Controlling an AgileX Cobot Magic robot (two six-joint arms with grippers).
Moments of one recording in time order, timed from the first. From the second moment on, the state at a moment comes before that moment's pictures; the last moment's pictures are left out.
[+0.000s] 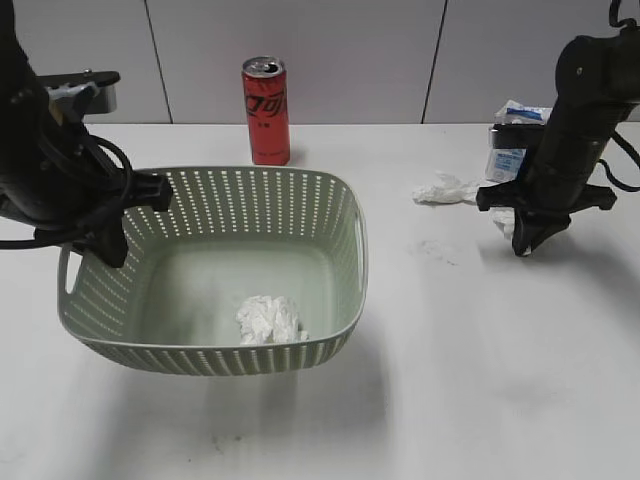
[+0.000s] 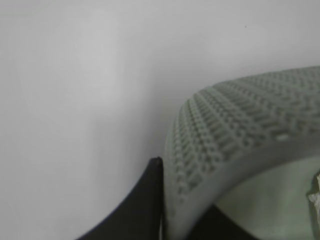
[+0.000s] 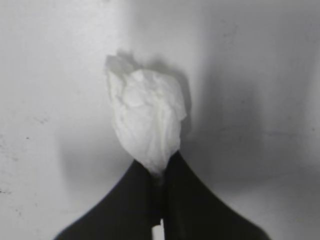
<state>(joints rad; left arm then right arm) -0.49 1.60 -1.09 -0.07 0.92 -0.27 0.15 2.23 -1.55 0.08 0.91 0.12</state>
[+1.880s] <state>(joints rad) -0.49 1.60 -1.09 -0.07 0.98 -0.27 0.62 1.83 -1.69 0.16 1.02 -0.06</state>
